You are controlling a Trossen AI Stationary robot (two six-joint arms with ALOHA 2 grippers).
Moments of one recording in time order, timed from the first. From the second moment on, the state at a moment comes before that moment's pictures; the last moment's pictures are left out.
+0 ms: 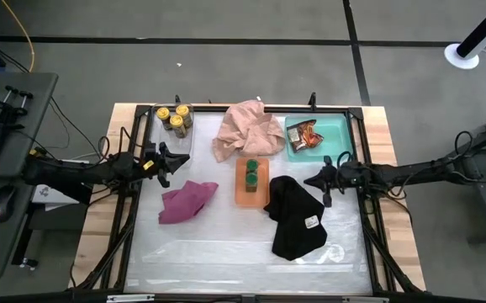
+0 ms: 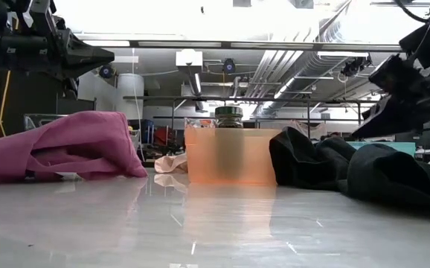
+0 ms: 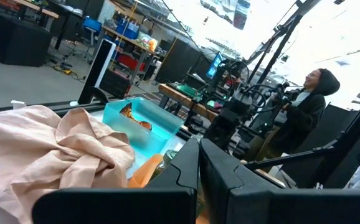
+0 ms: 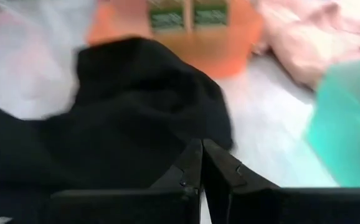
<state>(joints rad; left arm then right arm) 0.01 0.33 0.01 0.43 -0.29 -0.43 -0.01 0.52 0.01 0.06 0.07 0.10</state>
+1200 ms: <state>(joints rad) 0.01 0.28 0.01 0.38 -0.29 -0.43 0.00 0.18 0.01 0.03 0.11 0.23</state>
